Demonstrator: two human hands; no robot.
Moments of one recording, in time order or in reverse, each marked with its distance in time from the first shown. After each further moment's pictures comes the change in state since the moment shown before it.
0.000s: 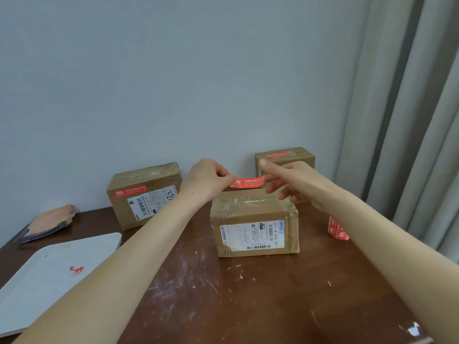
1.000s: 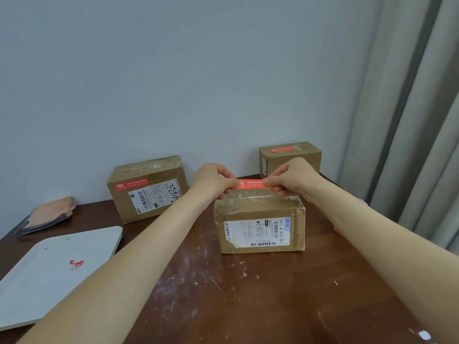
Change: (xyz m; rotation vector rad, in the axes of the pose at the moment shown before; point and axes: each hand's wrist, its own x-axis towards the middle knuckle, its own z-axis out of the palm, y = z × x) left_hand 0.018 -0.022 0.024 -0.369 -0.078 -0.206; right_hand 0.042 0.011 0.015 0.023 0.076 0.123
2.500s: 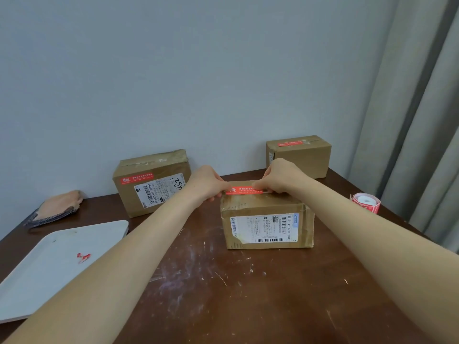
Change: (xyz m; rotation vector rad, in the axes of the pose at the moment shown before) left_hand 0.012 -0.022 -0.015 0.239 -0.073 -0.116; right_hand 0.035 0.004 0.038 -0.524 -0.058 -0.076
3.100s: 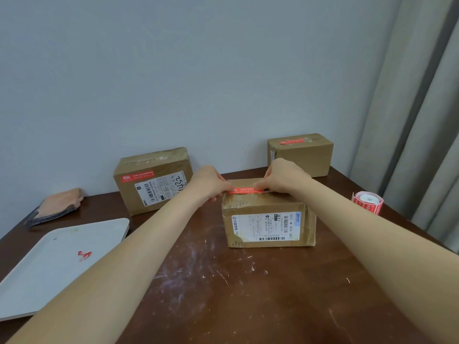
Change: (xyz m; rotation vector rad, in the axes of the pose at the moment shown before) left_hand 0.005 -0.004 0.004 -0.017 -0.013 -0.006; right_hand 0.004 0.002 0.004 -0.091 -0.023 0.007
